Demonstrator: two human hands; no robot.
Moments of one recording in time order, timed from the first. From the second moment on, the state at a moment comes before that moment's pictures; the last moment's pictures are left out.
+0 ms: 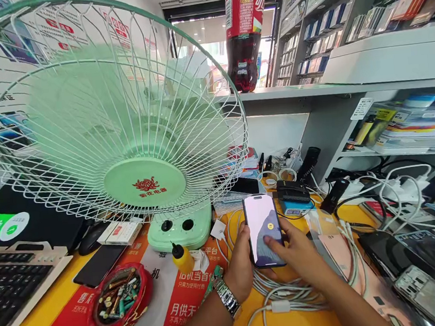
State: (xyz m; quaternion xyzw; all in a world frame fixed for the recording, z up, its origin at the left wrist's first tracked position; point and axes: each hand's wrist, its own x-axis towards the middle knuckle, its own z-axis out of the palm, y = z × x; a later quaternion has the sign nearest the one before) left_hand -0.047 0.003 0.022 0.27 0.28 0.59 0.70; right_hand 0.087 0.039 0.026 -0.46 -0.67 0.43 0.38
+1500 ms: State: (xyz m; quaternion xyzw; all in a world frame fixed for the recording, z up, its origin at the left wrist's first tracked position) left_hand -0.040 -0.005 0.013 0.33 0.26 0.55 0.72; right_hand 0.076 0.044 0.055 -0.56 -0.64 0.25 0.46
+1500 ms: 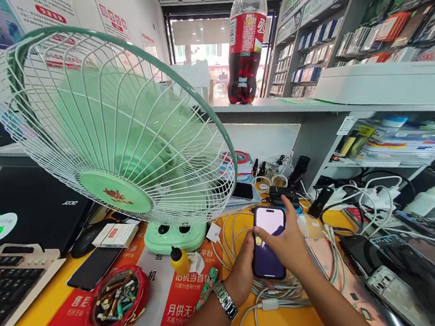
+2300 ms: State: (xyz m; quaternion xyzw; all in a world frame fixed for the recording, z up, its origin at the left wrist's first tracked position) left_hand -0.046 -0.007 0.018 0.40 0.30 0.54 0.68; right_hand 0.079 0.045 0.064 -0.58 -0.68 0.22 0.39
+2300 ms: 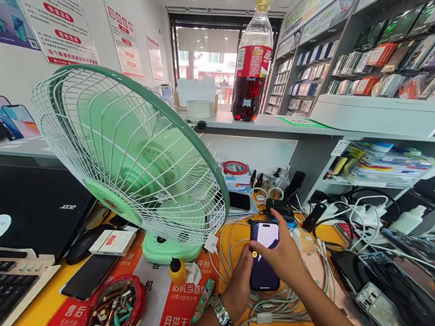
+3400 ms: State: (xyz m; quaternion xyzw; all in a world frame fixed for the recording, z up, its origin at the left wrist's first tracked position) left_hand -0.047 -0.007 0.030 0.32 0.27 0.51 0.75; right_hand 0.130 0.051 0.084 -0.39 -0.72 0.48 0.32
